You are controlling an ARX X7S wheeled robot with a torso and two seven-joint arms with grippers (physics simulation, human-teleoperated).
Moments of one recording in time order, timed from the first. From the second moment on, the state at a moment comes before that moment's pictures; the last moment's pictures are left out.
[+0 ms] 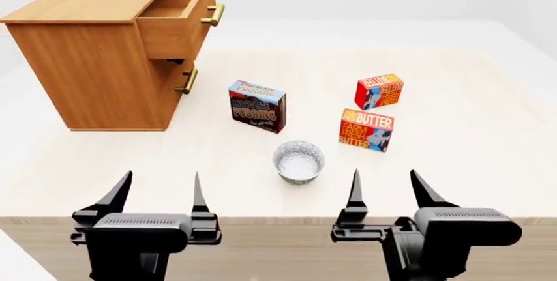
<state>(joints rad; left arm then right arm) 0.07 -0.22 0.14 0.60 -0.11 -0.34 -0.25 -0.05 0.22 -0.13 -0.58 0.25 0.33 0.24</state>
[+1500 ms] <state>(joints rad) 0.15 -0.30 0.15 0.87 -0.15 -0.46 -0.33 -0.11 0.30 -0.17 -0.92 0.30 0.47 0.34</state>
